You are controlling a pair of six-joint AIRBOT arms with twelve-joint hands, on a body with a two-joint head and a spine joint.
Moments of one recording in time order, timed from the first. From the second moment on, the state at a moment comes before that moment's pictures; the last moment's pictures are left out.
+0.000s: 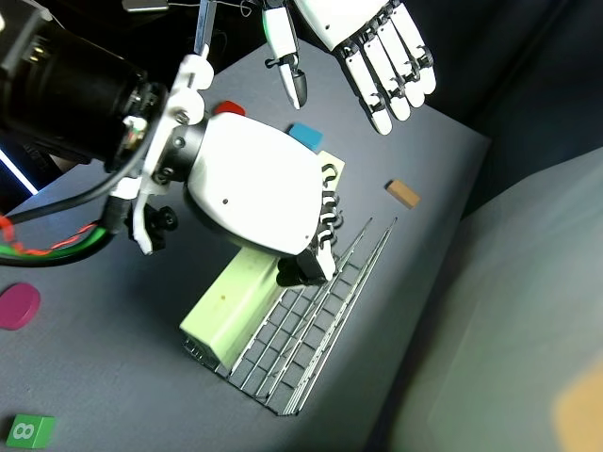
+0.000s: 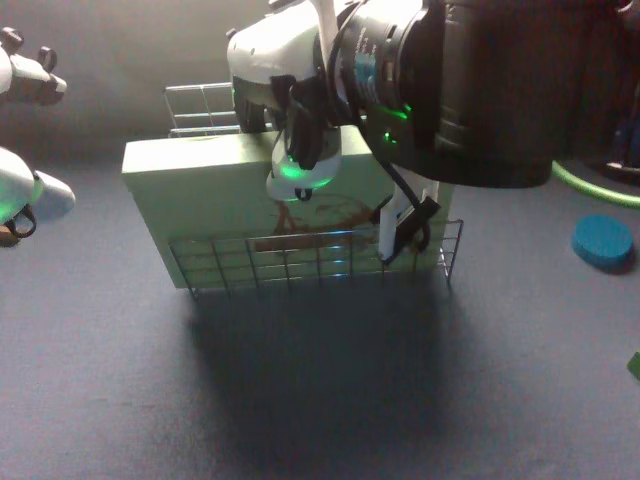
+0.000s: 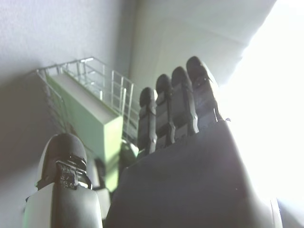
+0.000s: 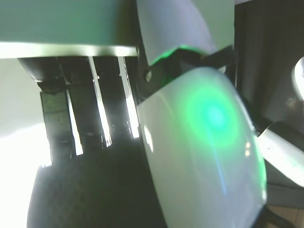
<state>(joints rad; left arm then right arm) -0.07 -0.60 0.63 0.94 0.86 0.45 -0.13 -1.49 1.09 -1.12 -0.70 0.21</state>
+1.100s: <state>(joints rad) -0.07 -0.61 0.61 0.94 0.87 0.42 -0.16 -1.50 1.10 -1.14 -0.69 0.22</state>
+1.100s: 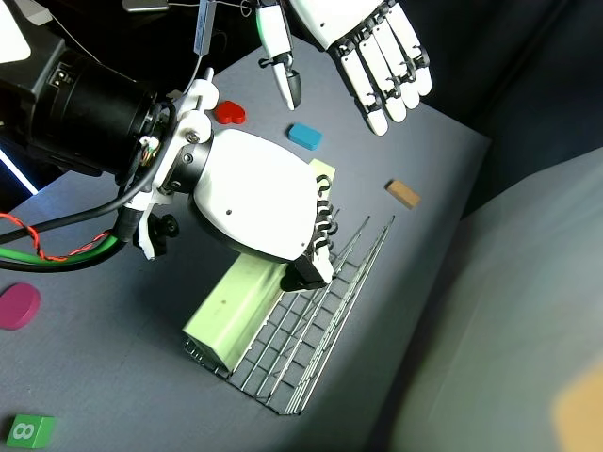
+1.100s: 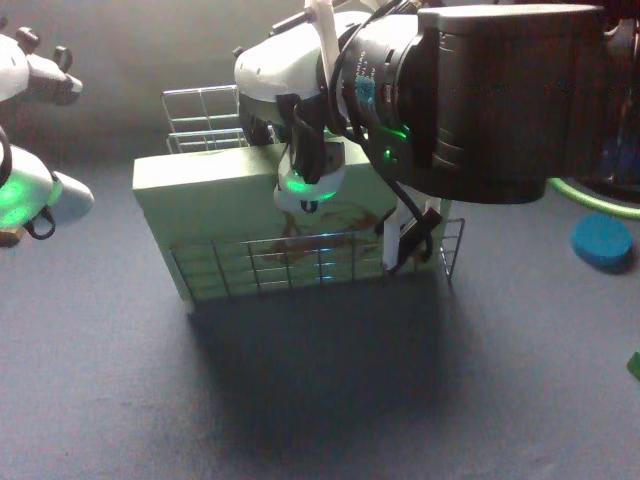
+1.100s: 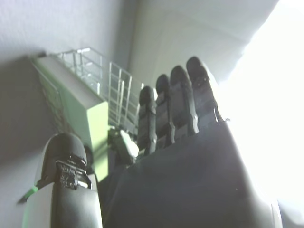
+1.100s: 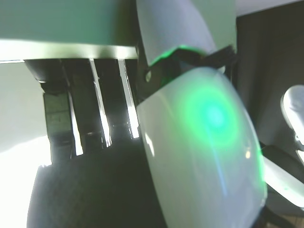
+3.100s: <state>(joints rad) -0.01 -0.77 0.50 1.02 0.94 0.20 -0.01 -0.82 0.50 -0.94 -0.61 -0.08</state>
